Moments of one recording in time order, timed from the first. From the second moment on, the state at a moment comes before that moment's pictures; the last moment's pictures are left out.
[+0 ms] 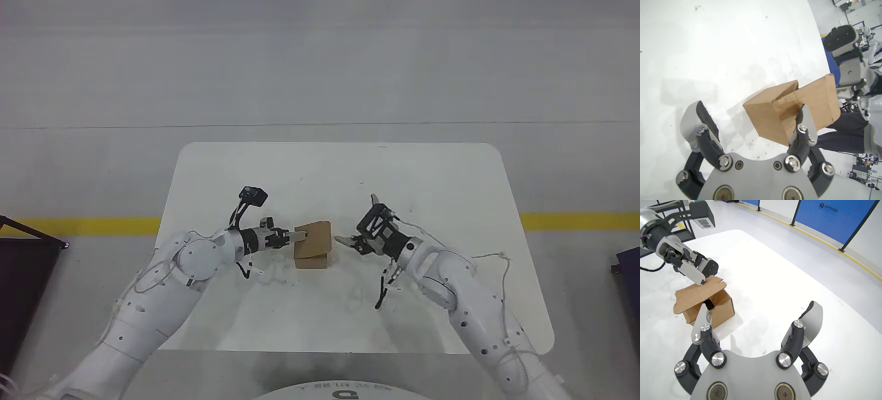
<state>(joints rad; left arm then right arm) 1.31 -1.07 -1.06 -1.48 0.42 -0.25 -0.67 -1.50 -1.10 1.14 -1.68 -1.34 -0.42 0.08</state>
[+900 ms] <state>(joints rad) 1.30 -1.08 -1.05 -1.45 0.42 -0.25 -0.67 -1.50 -1.10 1.13 -1.71 -1.35 -0.43 0.12</state>
